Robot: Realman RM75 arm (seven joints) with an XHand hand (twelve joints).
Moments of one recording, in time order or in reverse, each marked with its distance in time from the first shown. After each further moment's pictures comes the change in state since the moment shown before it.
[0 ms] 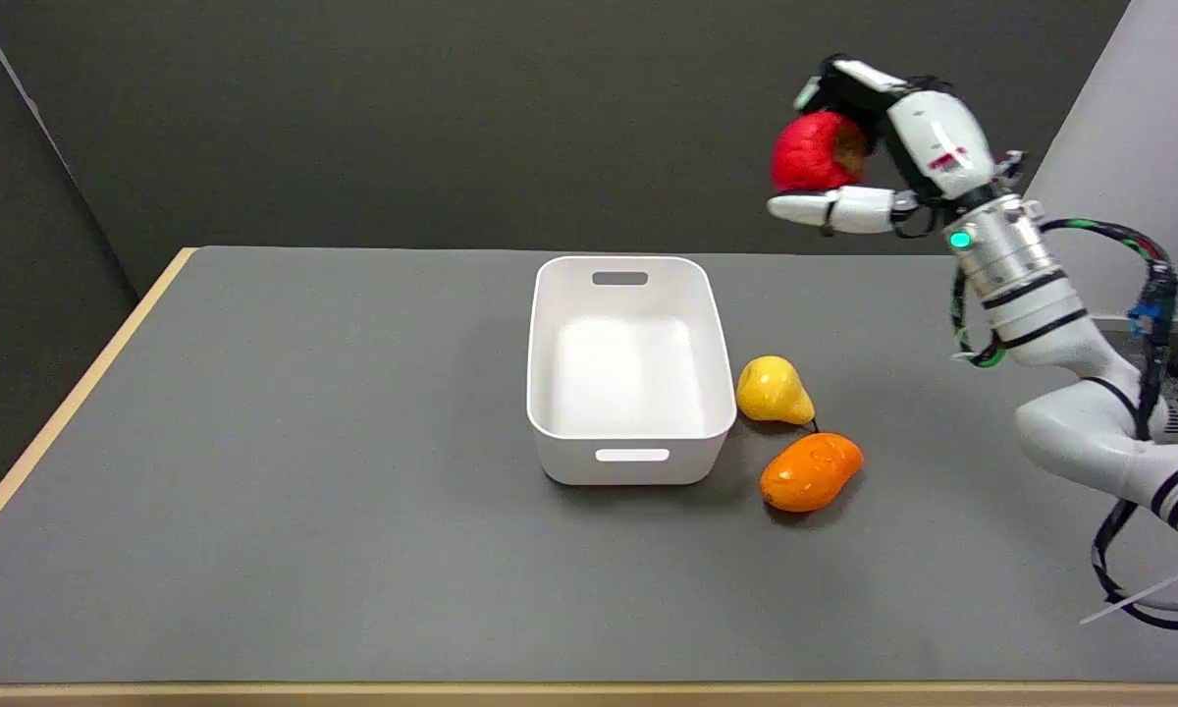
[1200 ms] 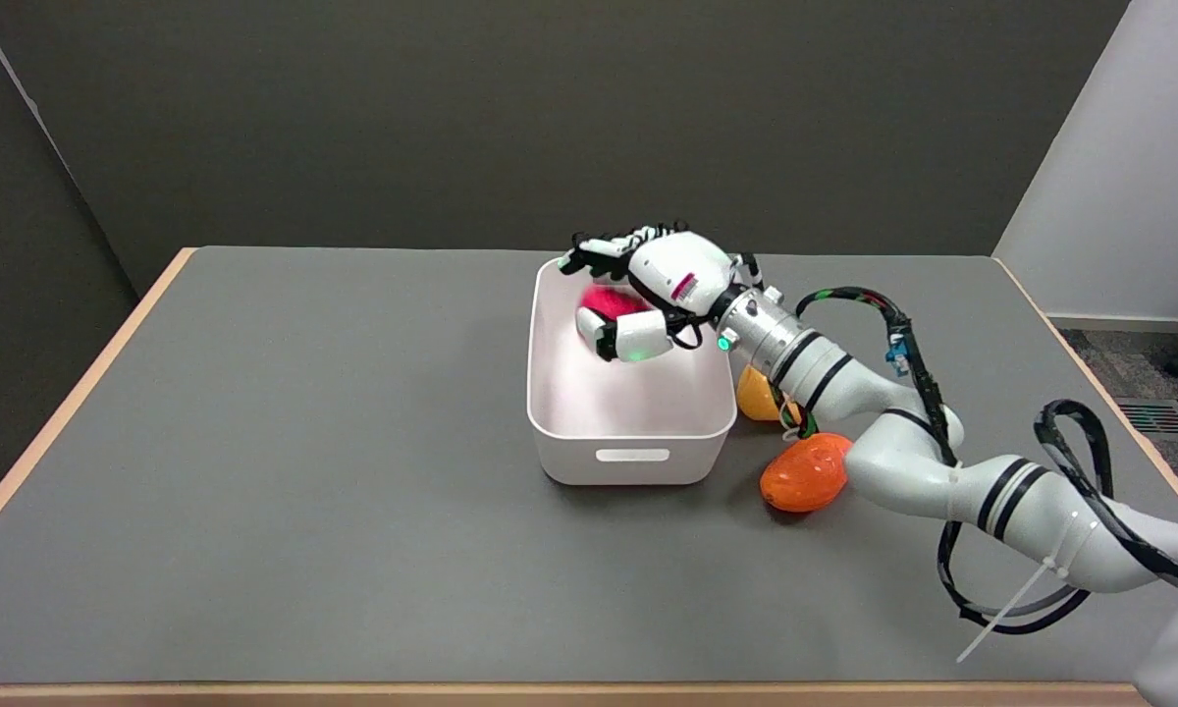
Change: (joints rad) arm 0.223 -0.227 -0.408 -0.005 -0.156 -0.390 -0.183
